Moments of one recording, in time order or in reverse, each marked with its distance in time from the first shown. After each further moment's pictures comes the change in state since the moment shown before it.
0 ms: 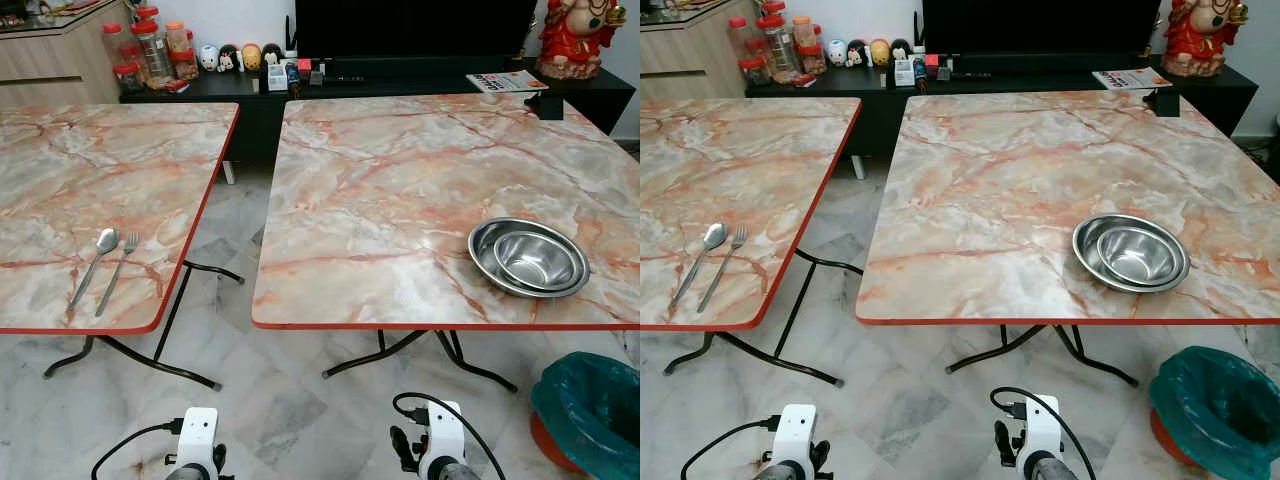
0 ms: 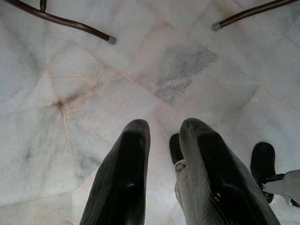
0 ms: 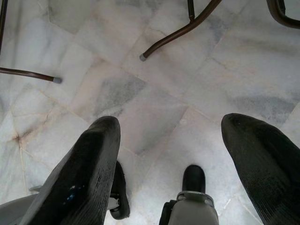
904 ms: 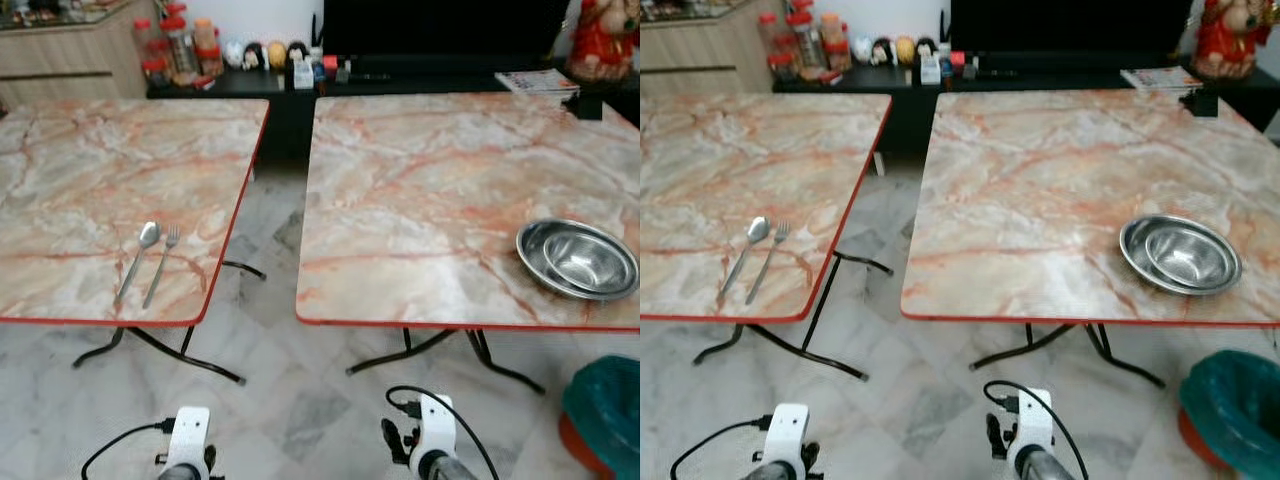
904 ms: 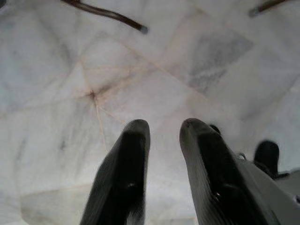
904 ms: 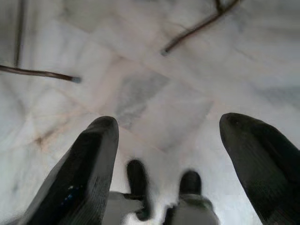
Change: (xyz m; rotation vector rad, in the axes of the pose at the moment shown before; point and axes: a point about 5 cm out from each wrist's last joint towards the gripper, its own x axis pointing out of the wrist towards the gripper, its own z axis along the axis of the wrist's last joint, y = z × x) left arm 0.001 0.002 0.001 0.013 0.016 0.015; right arm 0.001 0.001 0.002 0.024 -0.010 -0.004
